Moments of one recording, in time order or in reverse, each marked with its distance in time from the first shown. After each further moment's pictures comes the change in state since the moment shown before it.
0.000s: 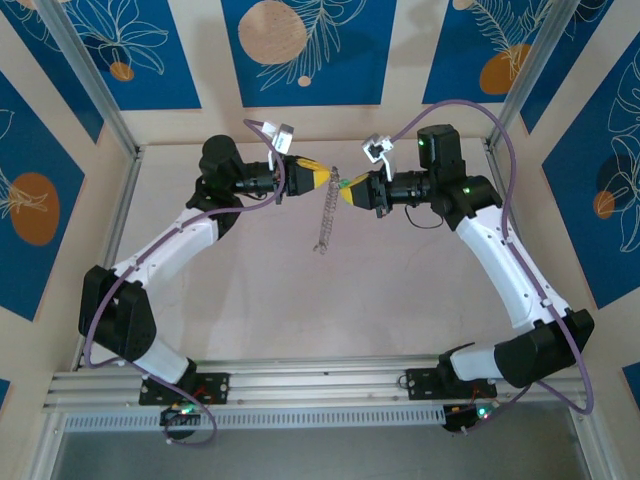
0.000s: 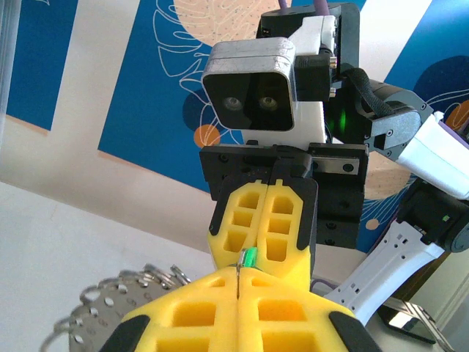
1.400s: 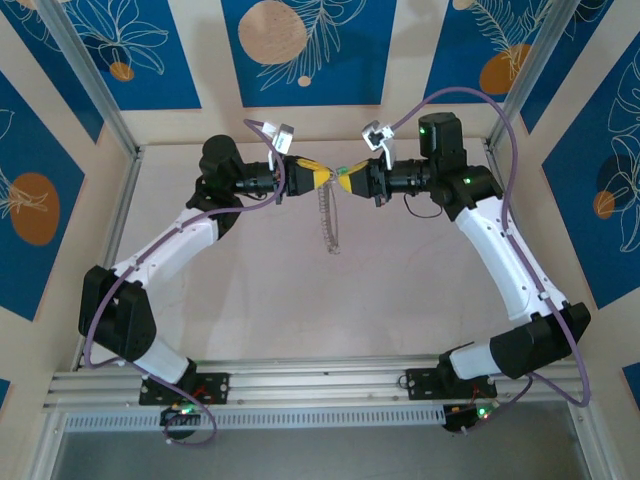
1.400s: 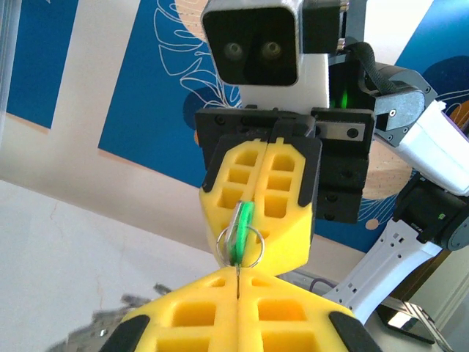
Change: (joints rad) left arm -0.005 0.000 0.000 -0.007 0.000 0.001; right arm -0.002 0.047 0.098 -0.002 -0.008 -0.001
